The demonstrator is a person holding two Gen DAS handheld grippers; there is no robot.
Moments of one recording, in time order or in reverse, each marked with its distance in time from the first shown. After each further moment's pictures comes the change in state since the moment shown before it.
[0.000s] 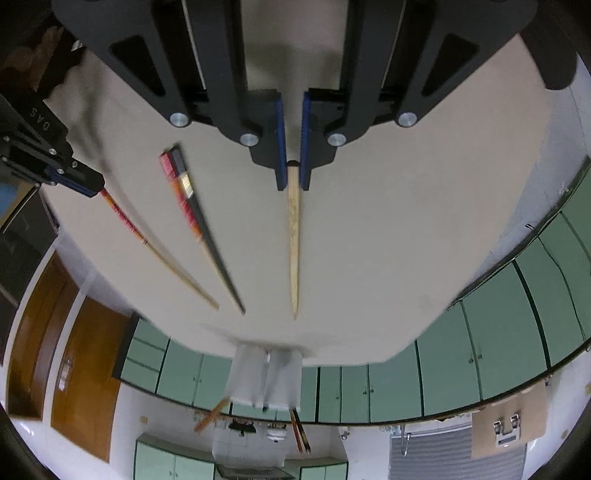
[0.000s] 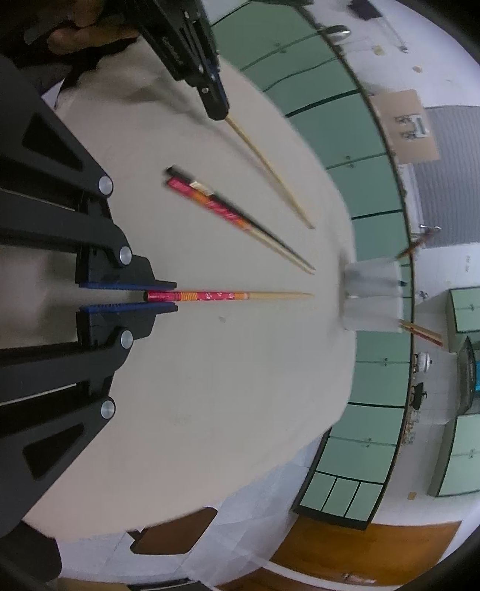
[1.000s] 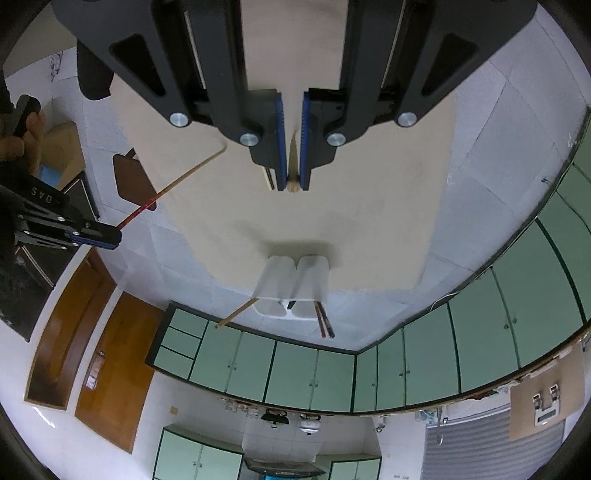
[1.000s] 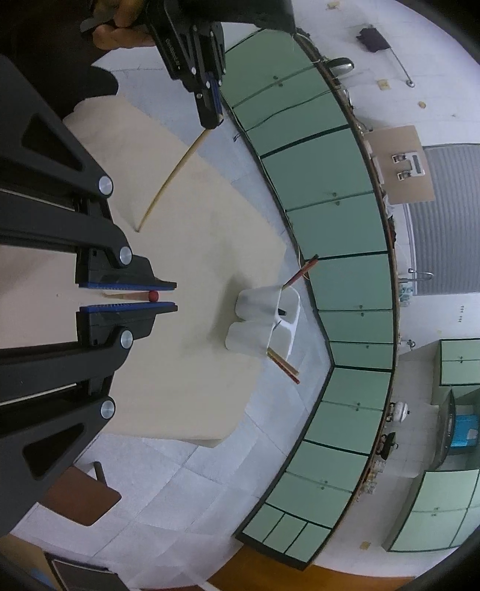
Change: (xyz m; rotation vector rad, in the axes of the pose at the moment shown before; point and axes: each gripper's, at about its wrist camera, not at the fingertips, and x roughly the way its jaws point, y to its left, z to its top) left arm -0.060 0.023 0.203 0.061 0.042 -0.167; right arm -0.059 -0.003 0.241 -0.167 0.046 0.115
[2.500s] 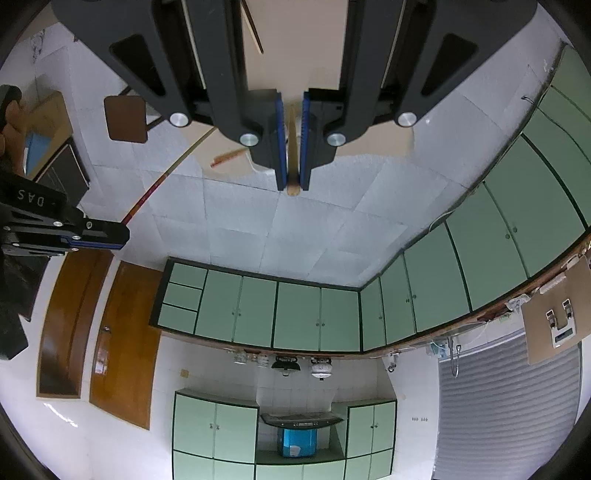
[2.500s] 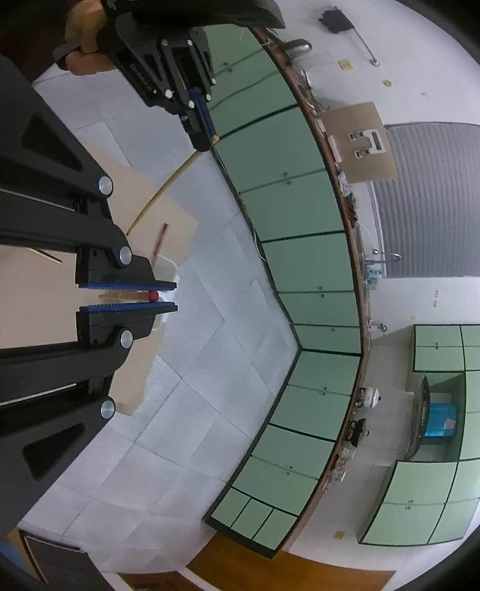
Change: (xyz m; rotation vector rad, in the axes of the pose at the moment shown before) left arm -0.012 -0.023 0.220 0.097 -0.179 0.040; right arm -0.029 -0.041 0.226 0.018 -0.080 -0.071
